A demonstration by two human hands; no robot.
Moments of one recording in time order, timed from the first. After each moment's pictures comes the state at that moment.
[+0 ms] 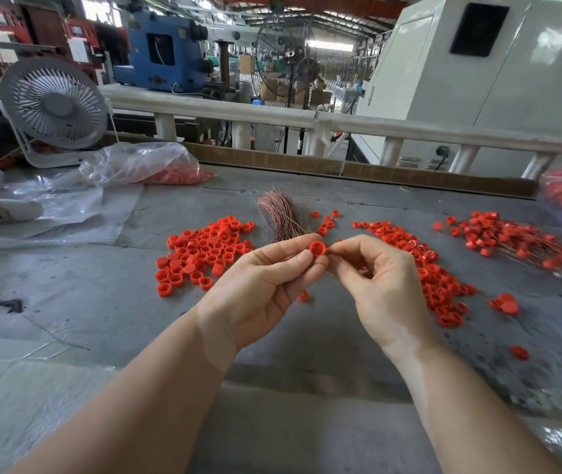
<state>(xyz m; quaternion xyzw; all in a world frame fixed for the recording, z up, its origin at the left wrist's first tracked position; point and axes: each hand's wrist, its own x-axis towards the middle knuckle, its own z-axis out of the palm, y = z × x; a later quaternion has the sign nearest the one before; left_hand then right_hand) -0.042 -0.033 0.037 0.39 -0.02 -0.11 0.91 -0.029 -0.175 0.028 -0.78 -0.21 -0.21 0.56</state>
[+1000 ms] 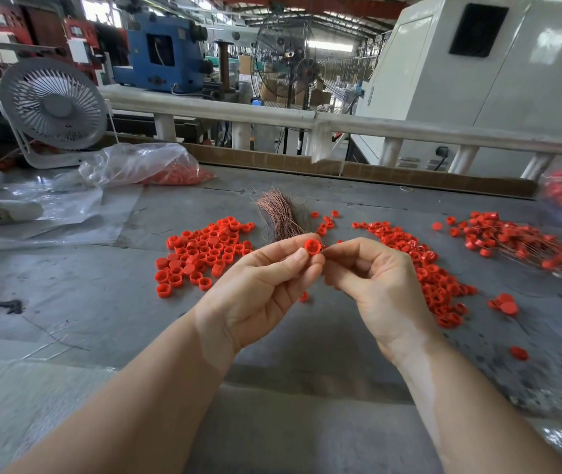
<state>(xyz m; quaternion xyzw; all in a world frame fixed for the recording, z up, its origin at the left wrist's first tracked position) -0.041 -0.034 0.037 0.37 -0.03 -0.12 0.92 -0.028 -0.176 0.027 -0.71 -0.20 -0.12 0.66</state>
